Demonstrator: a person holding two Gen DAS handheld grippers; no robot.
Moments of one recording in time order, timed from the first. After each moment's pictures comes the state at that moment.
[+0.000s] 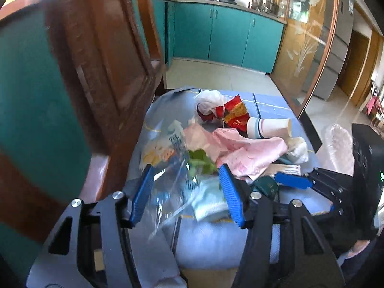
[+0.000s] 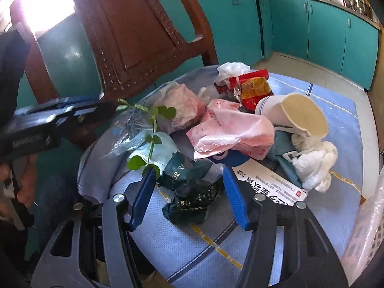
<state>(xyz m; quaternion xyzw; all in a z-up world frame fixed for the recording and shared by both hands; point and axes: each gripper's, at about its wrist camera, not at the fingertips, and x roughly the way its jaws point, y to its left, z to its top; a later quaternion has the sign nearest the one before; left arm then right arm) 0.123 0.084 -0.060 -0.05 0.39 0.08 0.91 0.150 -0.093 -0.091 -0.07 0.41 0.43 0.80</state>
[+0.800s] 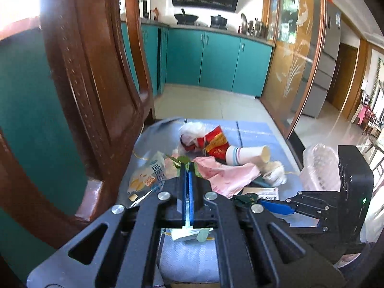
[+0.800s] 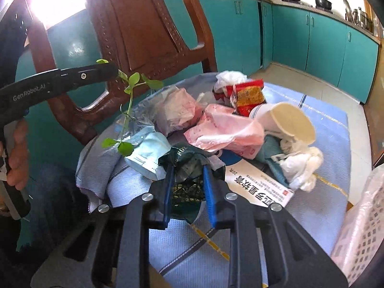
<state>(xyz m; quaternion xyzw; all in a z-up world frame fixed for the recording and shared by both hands) 0.095 0.063 -0.020 -0.06 0.31 0.07 0.95 0.134 -0.113 -0.070 -0.08 0.38 0.43 0.82</state>
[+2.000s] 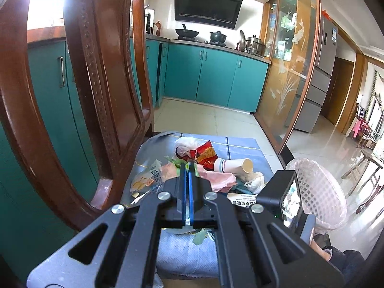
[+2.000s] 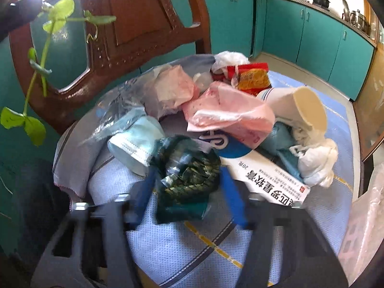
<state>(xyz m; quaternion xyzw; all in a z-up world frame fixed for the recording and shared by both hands) 0.056 0.056 0.009 -0.08 0.27 0.06 0.96 0.138 -0.075 -0.105 -0.13 0.41 0.38 0.82</state>
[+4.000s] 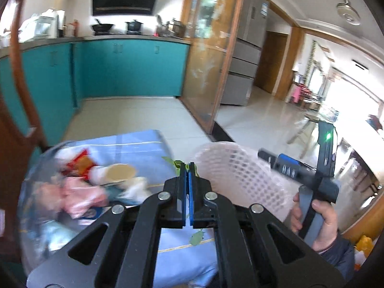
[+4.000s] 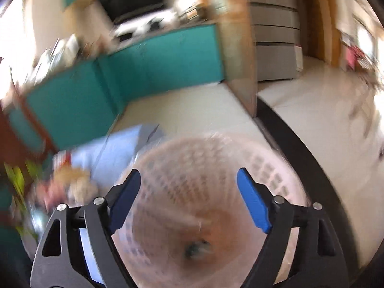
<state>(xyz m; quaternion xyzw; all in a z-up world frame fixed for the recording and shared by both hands) 0.125 -0.123 0.010 -0.04 0.29 -0.18 0.94 0.142 -0.412 -0.028 0.17 0.29 -0.02 0.94</state>
